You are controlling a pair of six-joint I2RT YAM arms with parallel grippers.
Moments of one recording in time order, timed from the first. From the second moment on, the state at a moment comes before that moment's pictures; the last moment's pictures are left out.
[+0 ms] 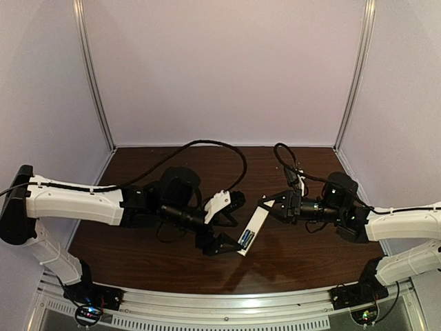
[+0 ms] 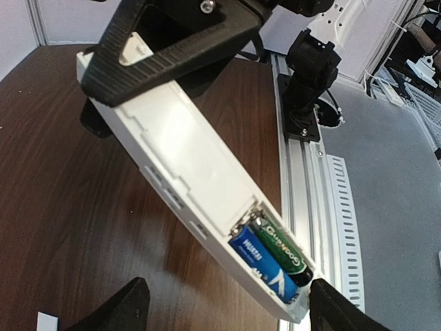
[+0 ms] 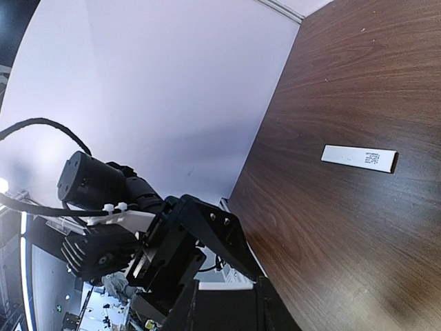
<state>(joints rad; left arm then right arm) -1.13 1.50 0.99 -0.05 0.40 0.05 0.77 1.15 0.46 0.61 -0.53 1.10</state>
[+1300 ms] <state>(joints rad) -1.13 1.58 1.05 -0.03 0.51 0.00 0.79 1.17 0.47 0.64 -0.55 1.07</state>
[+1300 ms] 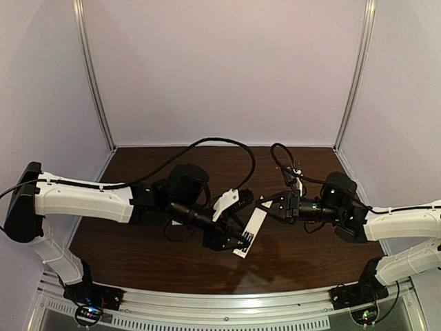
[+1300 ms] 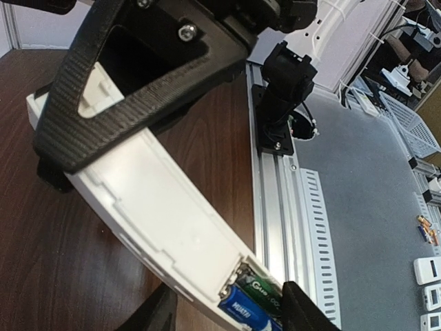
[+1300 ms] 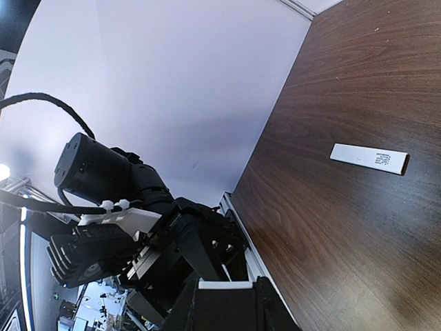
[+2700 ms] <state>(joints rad) -1.21 1.78 1.33 -0.22 0.06 -0.09 0.82 1.05 0.40 0.46 -0.12 1.13</state>
